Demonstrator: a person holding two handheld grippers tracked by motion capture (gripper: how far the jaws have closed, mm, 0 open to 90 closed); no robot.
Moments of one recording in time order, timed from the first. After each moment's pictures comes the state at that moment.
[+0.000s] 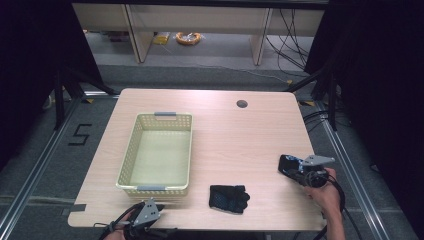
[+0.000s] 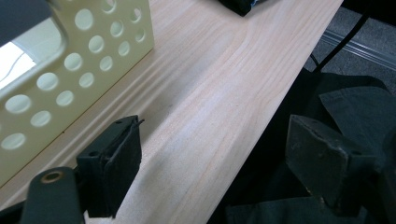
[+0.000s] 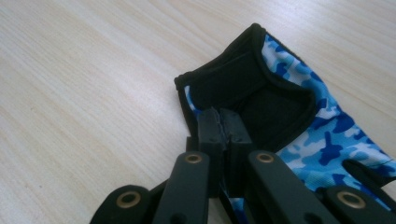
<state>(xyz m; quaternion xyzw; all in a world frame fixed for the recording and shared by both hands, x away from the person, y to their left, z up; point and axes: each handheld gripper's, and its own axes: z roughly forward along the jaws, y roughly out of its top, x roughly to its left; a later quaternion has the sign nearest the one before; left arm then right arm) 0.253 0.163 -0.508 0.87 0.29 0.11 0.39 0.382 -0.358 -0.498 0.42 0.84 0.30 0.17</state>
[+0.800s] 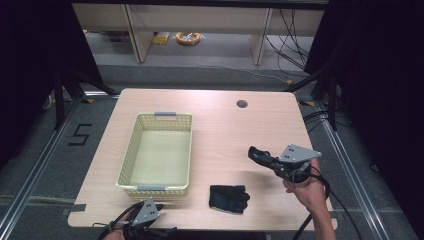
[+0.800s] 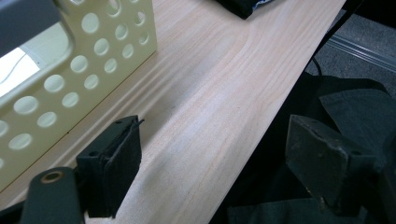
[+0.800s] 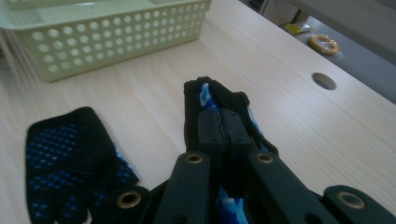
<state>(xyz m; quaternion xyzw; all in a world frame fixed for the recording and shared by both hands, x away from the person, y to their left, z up) 0.253 0.164 -0.507 0.87 0.29 0.11 0.39 0.357 -0.261 -0.409 0.26 0.84 0.41 0.23</state>
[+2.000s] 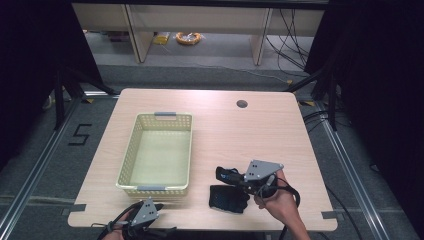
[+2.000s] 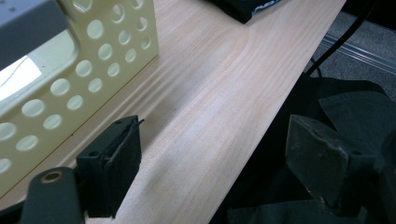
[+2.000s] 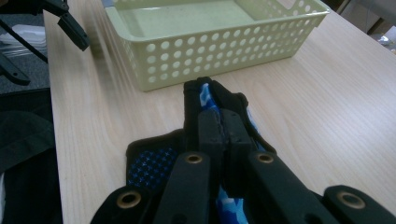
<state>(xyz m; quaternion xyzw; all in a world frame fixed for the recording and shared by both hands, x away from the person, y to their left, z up) 0.252 0.165 -0.505 0.86 0.29 0.11 0.40 0.332 -0.185 -0.425 0.17 0.88 0.42 0.16</state>
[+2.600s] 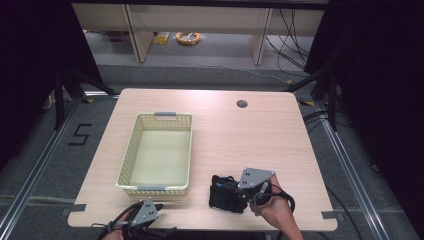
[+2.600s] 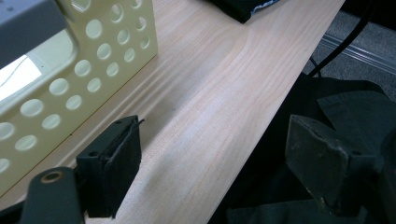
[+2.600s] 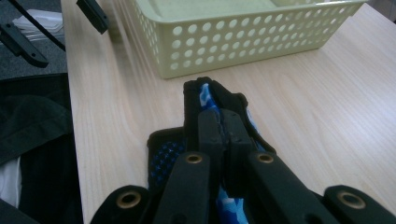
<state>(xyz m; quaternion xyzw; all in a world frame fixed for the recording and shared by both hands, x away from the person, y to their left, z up) 0.252 0.166 -0.505 0.87 0.29 0.11 0.39 0.322 -0.173 -0.438 0.15 0.89 0.40 0.15</state>
